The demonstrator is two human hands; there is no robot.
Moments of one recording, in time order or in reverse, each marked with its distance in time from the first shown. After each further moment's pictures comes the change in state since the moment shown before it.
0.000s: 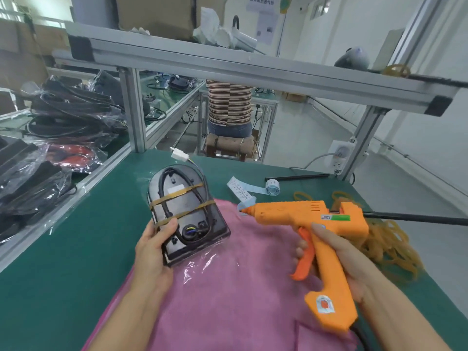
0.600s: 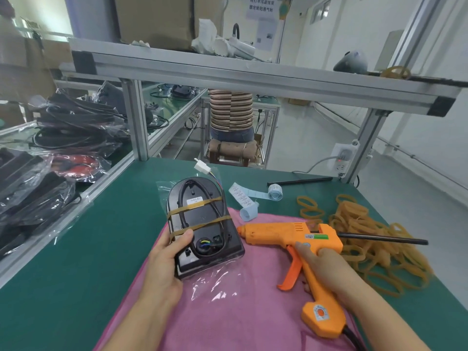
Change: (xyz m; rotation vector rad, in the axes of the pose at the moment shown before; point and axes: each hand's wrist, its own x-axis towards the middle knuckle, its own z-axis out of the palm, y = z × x) left_hand -0.007 -0.003 0.009 0.101 -0.055 -0.074; right_hand 0.026 0.015 0.001 -1.027 0.385 0.038
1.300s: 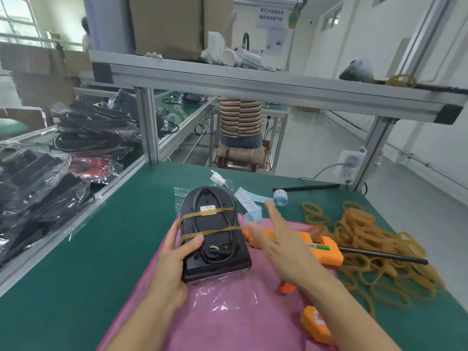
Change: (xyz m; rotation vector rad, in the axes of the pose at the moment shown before) left_hand -0.009 0.000 0.008 -0.017 -0.022 0.023; right_hand -0.035 -0.072 0.031 -0.035 0.049 -0.628
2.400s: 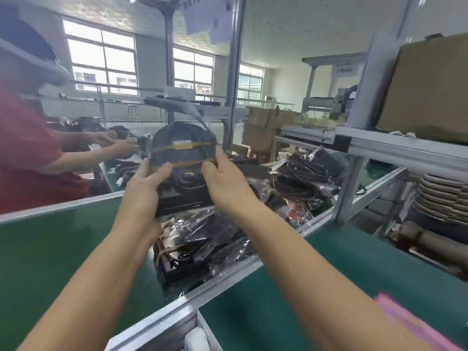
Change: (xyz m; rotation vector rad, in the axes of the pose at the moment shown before) left_hand -0.145 0.306 -0.153 0.225 0.691 0.780; right_hand 0.018 -0.390 0.175 0.316 -0.544 -0.752
